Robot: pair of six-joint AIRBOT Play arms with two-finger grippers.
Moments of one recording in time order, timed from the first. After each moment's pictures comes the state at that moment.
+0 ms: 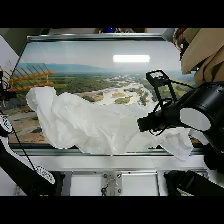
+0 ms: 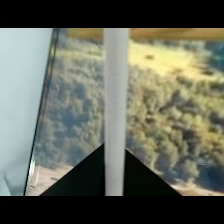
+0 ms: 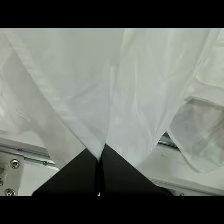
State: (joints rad) left arm 0.57 -2.11 2.01 1.85 -0.93 -1.30; right arm 0.76 -1.04 1.45 -1.68 1.74 2.05
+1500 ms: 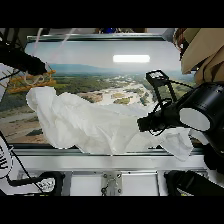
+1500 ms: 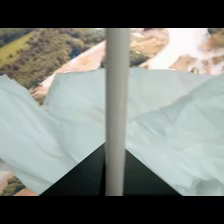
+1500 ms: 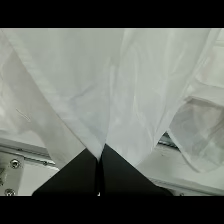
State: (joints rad) left arm 0.03 -1.44 2.01 1.32 -1.71 -1.16; right arm 0.76 -1.04 1.45 -1.68 1.74 2.05
